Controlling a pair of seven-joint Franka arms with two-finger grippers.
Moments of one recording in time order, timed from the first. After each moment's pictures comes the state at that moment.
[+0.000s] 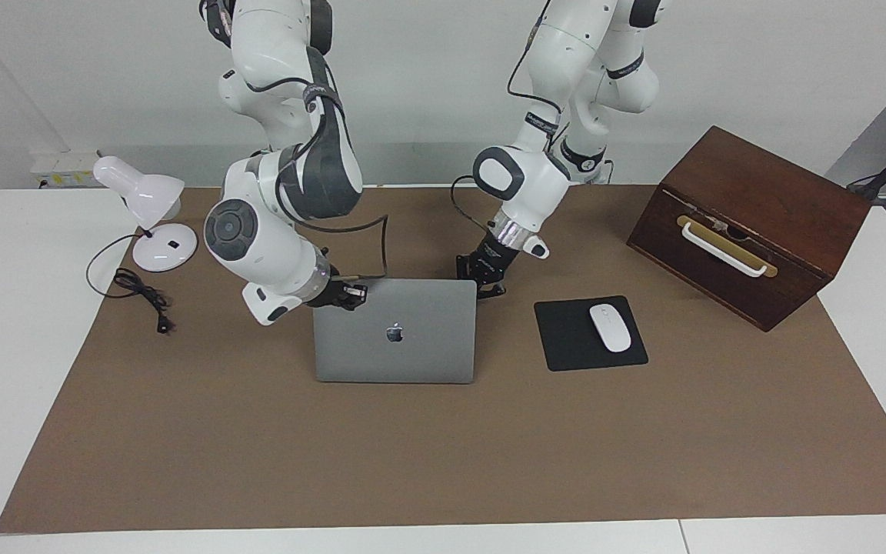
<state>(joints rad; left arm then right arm) -0.65 0.26 -0.14 -2.22 -1.59 3.03 -1.53 0.67 0.49 -0.57 -1.48 0.54 1.64 0.22</state>
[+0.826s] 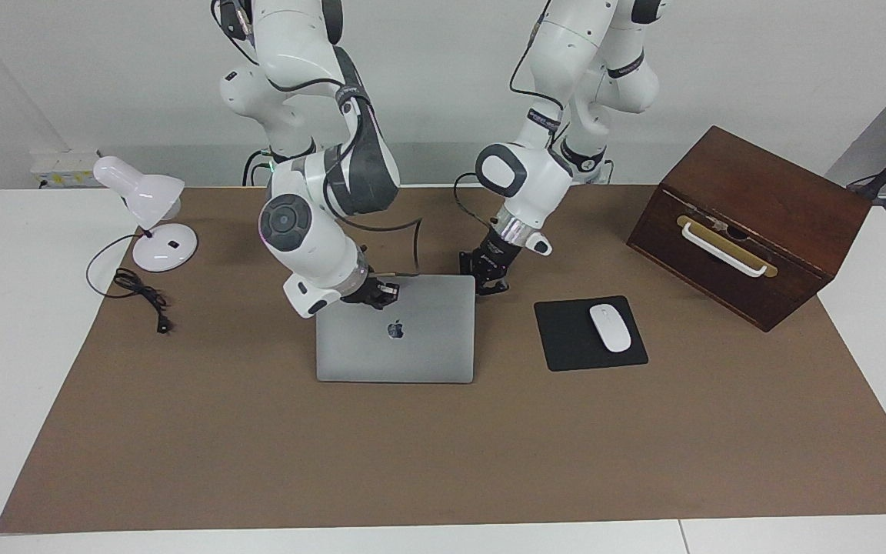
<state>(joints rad) -0.65 0.24 -0.14 -2.25 -1.59 3.03 -1.52 0.76 0.48 -0.57 -1.55 0.54 1.75 0.29</state>
